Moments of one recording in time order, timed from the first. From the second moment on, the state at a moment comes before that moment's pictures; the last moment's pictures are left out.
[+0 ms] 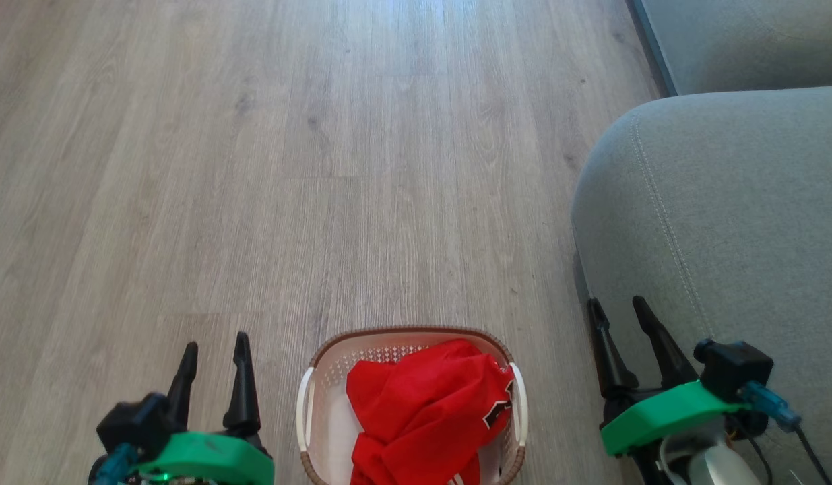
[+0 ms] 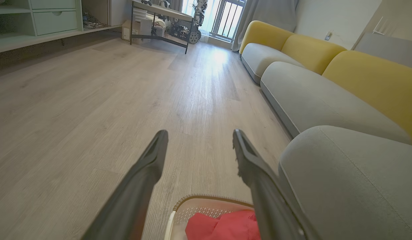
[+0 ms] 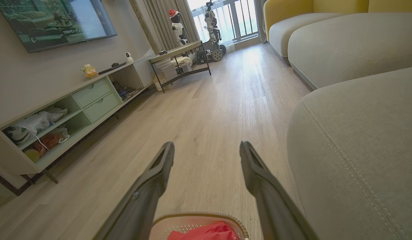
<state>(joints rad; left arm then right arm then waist) 0.12 0.04 -0.12 0.10 -0.34 0.05 -0.19 0.01 -0.04 0.11 0.19 0.37 0.13 -0.19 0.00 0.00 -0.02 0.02</state>
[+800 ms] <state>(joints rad) 0.16 0.04 -0.12 0.09 -0.14 0.08 -0.25 0.00 -0.04 0.14 0.17 0.11 0.13 -0.25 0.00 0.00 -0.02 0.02</state>
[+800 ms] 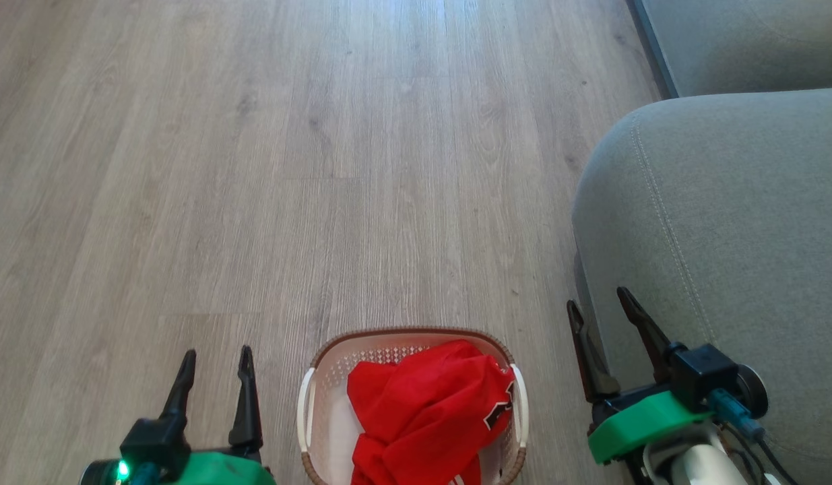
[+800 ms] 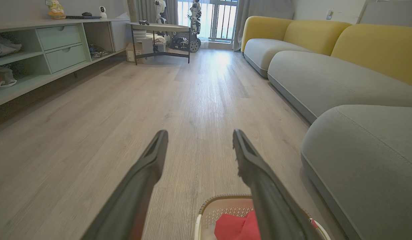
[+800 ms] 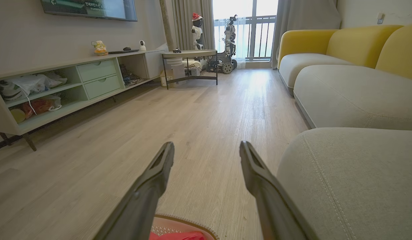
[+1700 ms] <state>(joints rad) 0.15 0.04 -0.14 0.13 -0.15 0.07 -0.25 0.00 -0.04 0.11 0.17 0.11 0.13 -0.25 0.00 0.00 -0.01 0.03</state>
